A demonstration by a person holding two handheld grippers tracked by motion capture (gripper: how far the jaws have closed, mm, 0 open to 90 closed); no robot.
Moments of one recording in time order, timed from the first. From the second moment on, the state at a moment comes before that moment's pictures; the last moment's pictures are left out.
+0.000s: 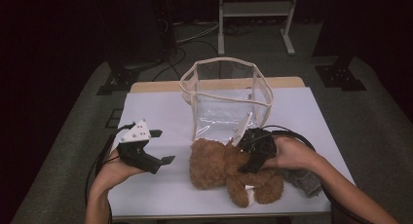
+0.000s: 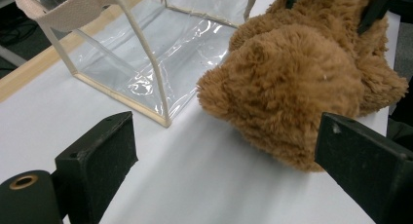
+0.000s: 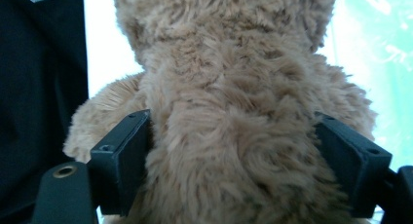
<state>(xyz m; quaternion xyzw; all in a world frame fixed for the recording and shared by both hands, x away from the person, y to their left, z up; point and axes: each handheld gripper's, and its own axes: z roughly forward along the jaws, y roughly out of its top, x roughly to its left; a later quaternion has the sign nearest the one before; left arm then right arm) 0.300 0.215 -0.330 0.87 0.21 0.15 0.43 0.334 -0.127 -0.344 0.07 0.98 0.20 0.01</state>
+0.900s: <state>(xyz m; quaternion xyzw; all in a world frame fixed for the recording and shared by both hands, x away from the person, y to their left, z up) 0.297 0.224 -0.325 0.86 0.21 0.16 0.44 0.325 -0.127 -0.287 0.02 0.97 0.24 0.06</state>
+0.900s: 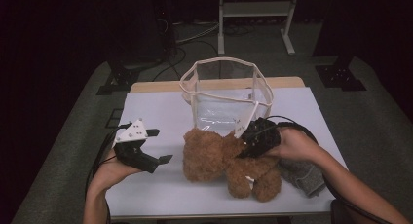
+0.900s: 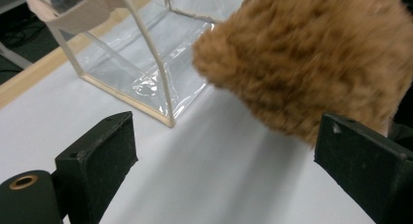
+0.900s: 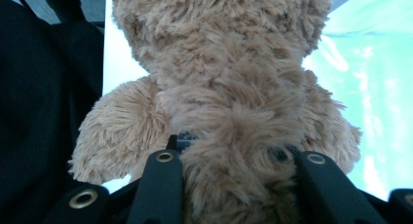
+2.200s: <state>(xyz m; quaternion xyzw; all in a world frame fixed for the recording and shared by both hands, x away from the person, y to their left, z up) 0.299 0.234 -0.329 0.85 0.22 0.15 0.45 0.415 -0.103 -0.066 0.08 0.95 0.27 0.11</state>
